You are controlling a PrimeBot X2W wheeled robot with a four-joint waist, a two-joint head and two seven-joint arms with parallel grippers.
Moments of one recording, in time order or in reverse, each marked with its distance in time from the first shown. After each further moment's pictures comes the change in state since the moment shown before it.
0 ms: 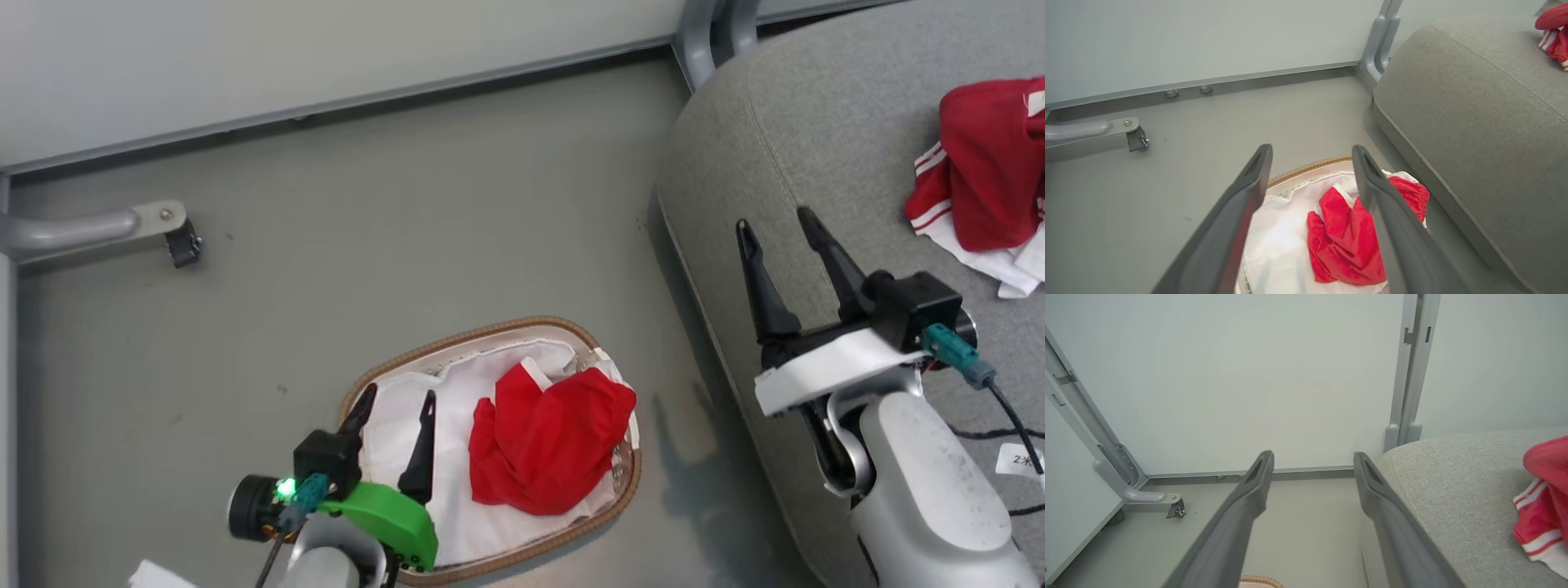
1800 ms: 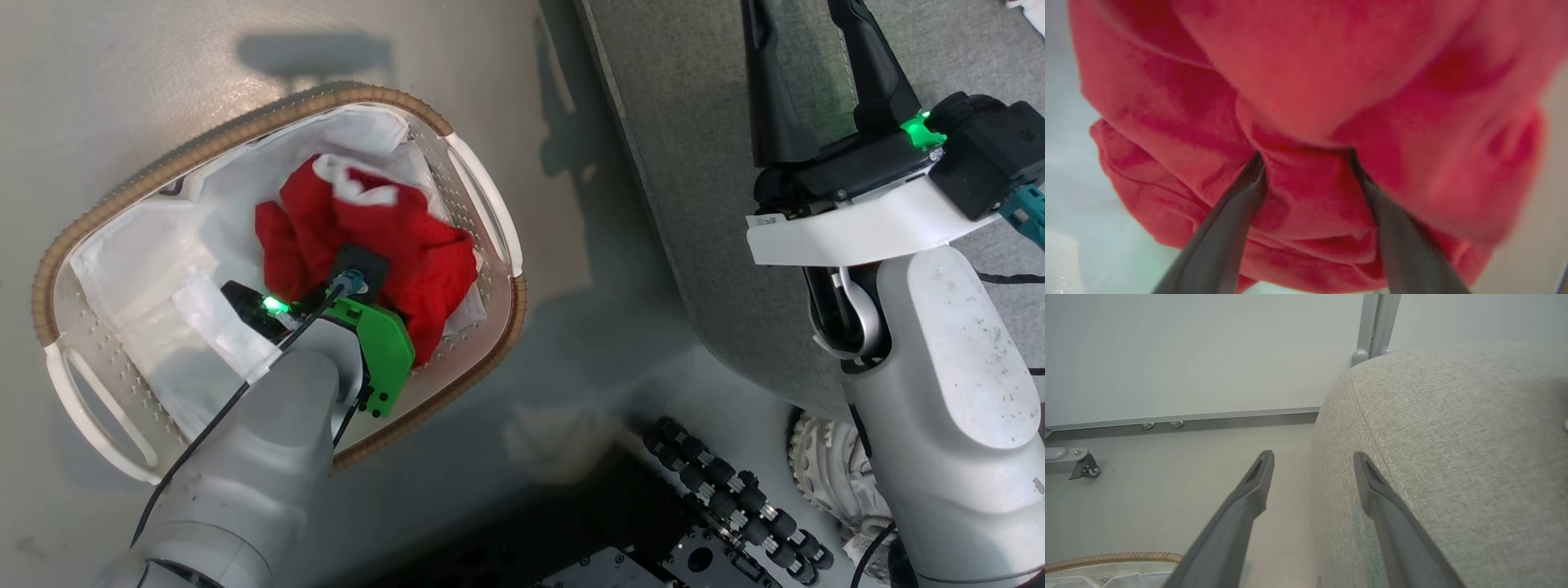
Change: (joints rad) left arm -0.705 0.003 -0.489 0.780 -0.142 -0.049 0.109; right arm -0.274 0.019 0.029 -0.218 0.041 0.000 0.000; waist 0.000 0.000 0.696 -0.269
